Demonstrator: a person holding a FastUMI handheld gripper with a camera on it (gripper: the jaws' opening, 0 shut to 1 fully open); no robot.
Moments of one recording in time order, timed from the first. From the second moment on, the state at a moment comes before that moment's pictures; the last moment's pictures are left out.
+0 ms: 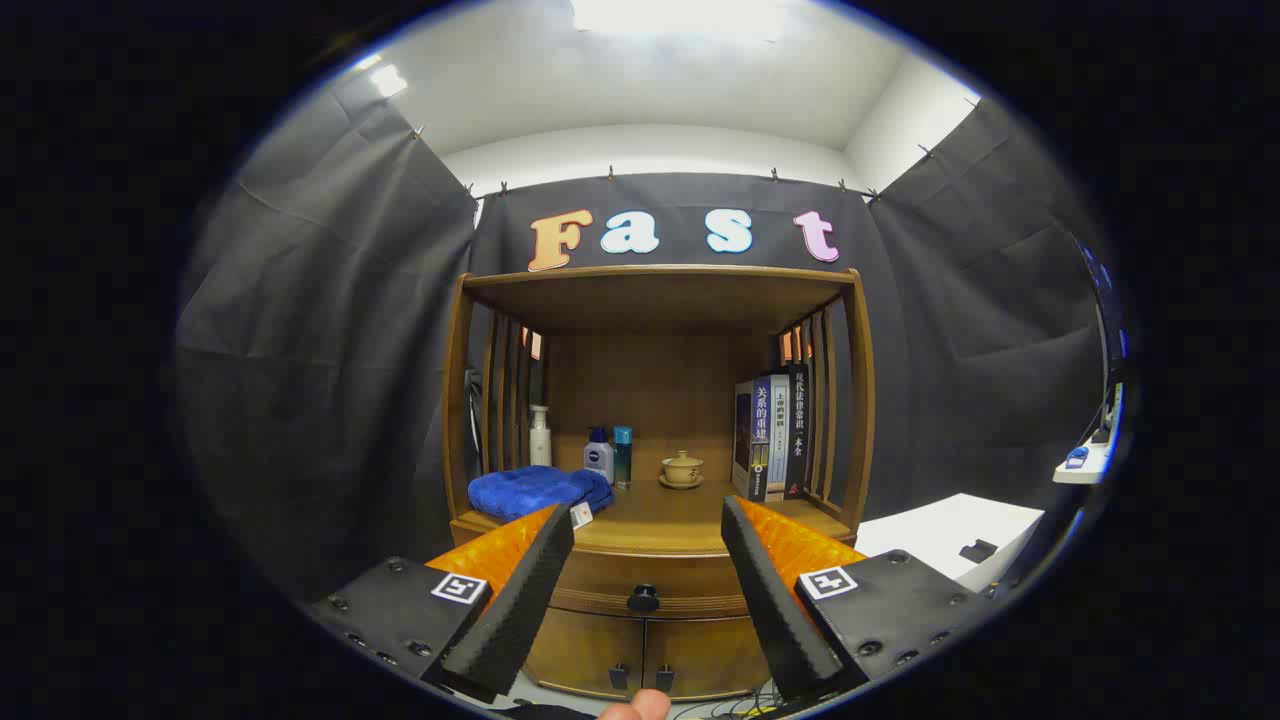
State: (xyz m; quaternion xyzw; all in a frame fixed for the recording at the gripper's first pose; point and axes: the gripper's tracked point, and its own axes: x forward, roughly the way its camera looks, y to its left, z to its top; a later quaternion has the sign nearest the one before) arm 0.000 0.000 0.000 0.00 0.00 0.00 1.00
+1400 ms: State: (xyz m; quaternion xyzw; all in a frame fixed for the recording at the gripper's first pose) arm 0.009 -0.002 0.003 -0.01 0.00 -0.01 1.00
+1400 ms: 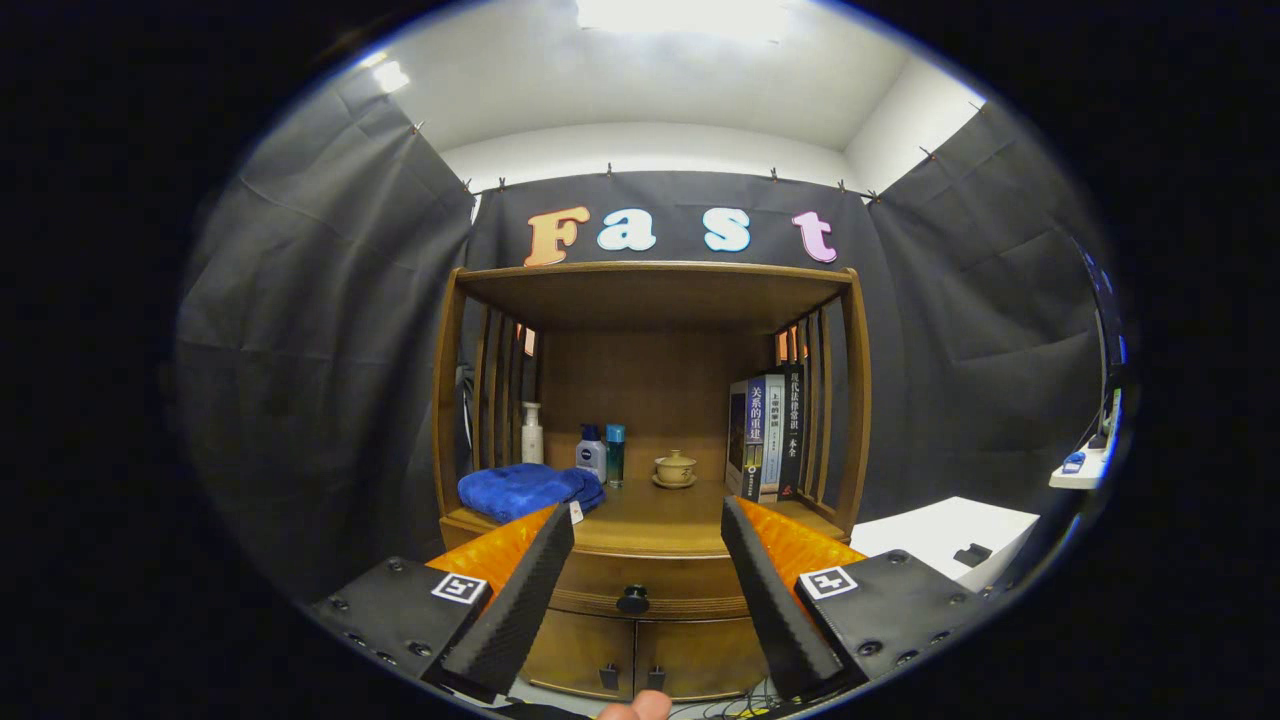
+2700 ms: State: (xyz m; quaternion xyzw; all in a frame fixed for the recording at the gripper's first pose) arm 0.136 -0.017 -0.234 0.01 0.09 -0.03 1.00
